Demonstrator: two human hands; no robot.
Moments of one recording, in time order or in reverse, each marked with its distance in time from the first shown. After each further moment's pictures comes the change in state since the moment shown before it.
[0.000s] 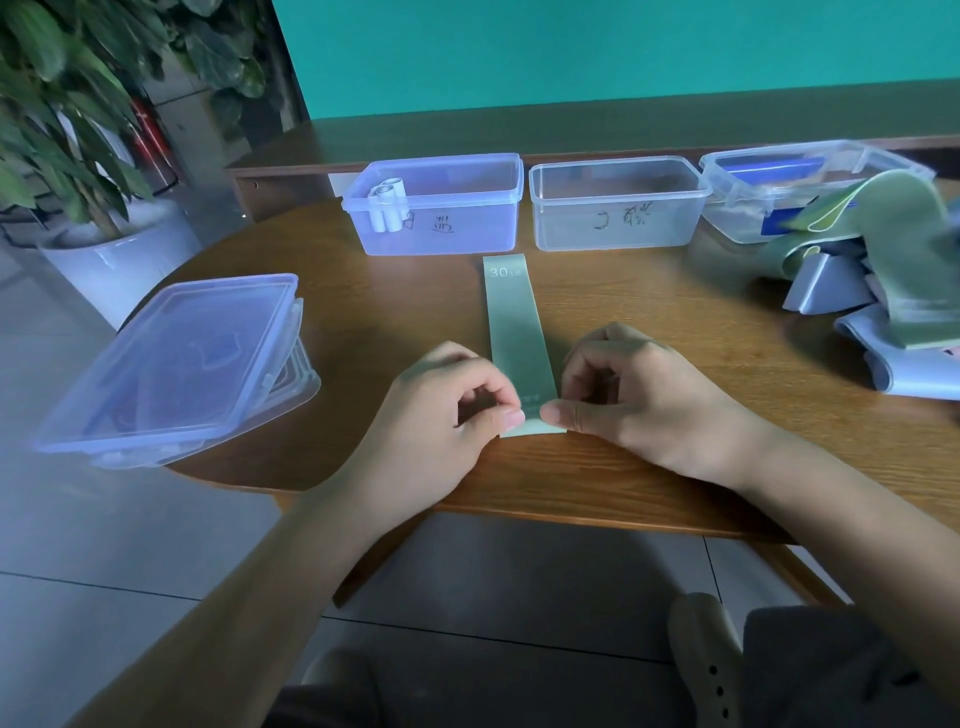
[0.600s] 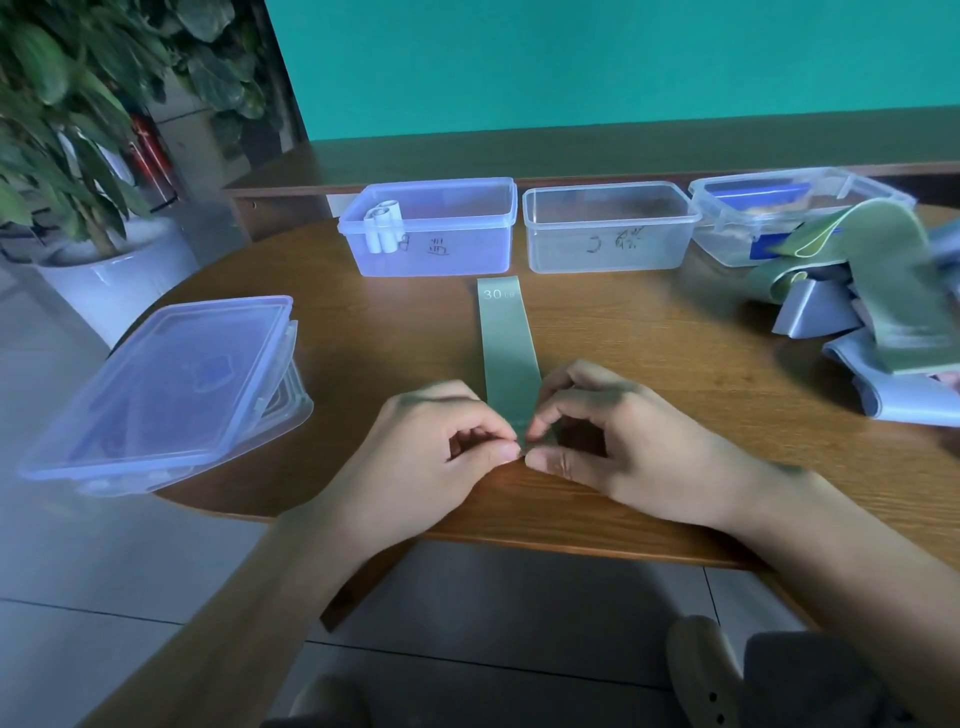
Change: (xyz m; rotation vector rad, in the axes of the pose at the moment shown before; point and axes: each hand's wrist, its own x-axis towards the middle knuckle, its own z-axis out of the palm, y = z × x) left_hand 0.001 -0.005 -0.004 0.042 -0.030 0.141; right_hand -0.002 0.010 0.006 -0.095 -0.096 -0.260
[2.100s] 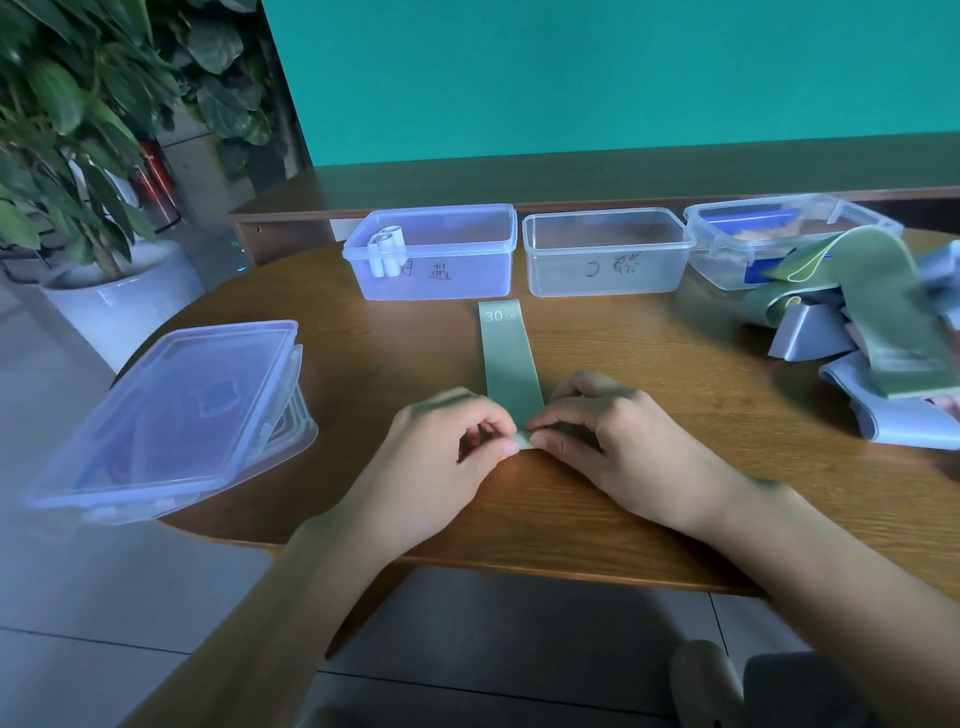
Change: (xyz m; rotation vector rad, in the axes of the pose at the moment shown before) left_hand 0.015 -0.006 0.006 0.017 0.036 -0.078; right_hand 0.013 0.008 0.005 -0.099 0.156 0.027
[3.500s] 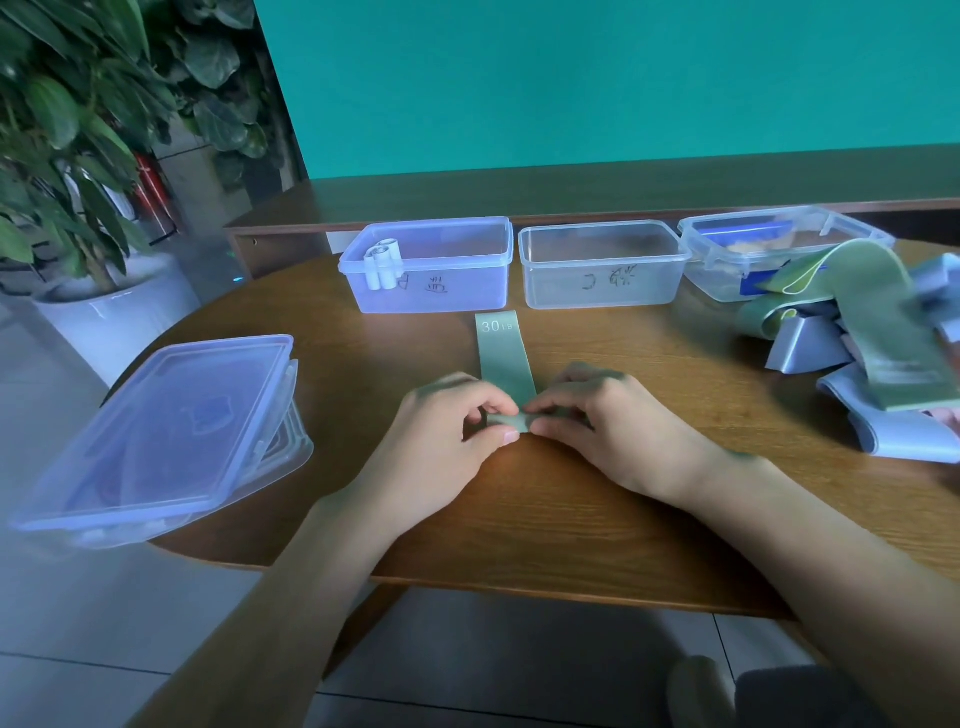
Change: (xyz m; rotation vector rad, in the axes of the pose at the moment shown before) left_hand 0.030 -0.012 0.006 -0.016 0.008 -0.039; right_hand 0.028 0.016 -0.003 -0.025 -0.010 0.021
